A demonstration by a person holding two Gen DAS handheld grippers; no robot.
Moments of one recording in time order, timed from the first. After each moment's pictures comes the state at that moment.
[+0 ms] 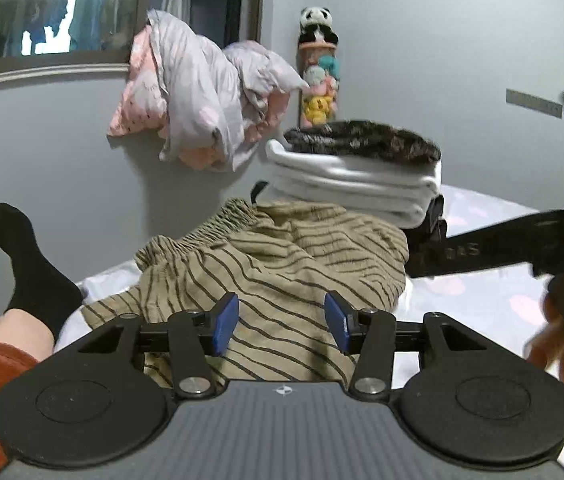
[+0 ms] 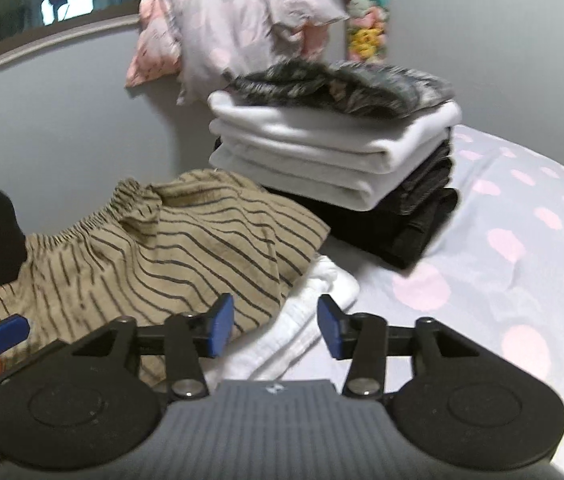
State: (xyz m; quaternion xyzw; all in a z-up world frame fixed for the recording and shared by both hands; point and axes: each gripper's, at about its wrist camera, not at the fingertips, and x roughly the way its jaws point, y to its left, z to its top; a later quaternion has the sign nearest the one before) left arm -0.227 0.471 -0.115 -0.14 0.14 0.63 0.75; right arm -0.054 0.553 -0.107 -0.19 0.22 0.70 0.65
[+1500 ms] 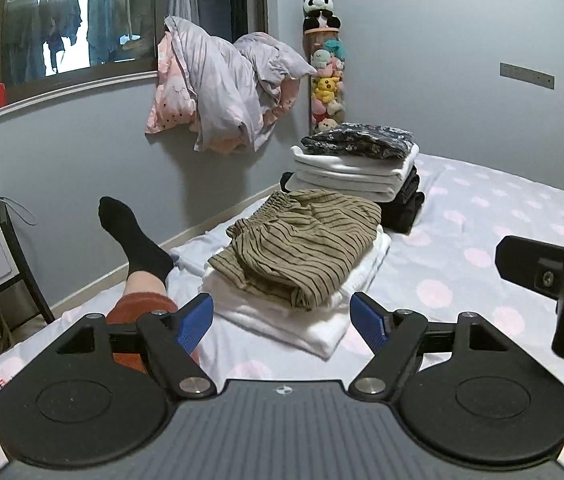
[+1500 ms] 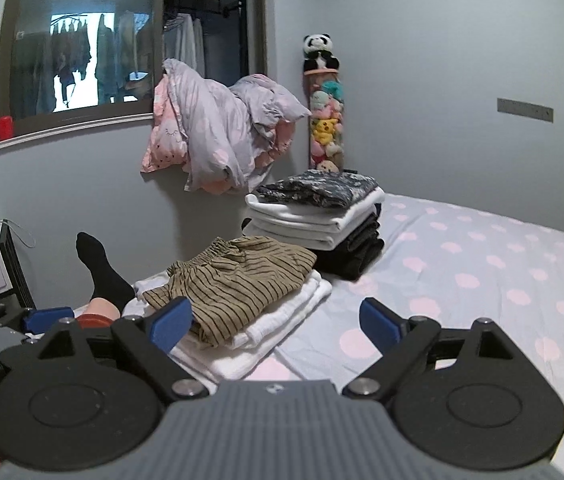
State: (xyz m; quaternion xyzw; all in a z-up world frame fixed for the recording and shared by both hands) left arm -0.275 0.287 0.000 -0.16 0.22 0.63 0.73; right arm -0.118 0.222 0.013 -0.11 0.15 0.68 0.71
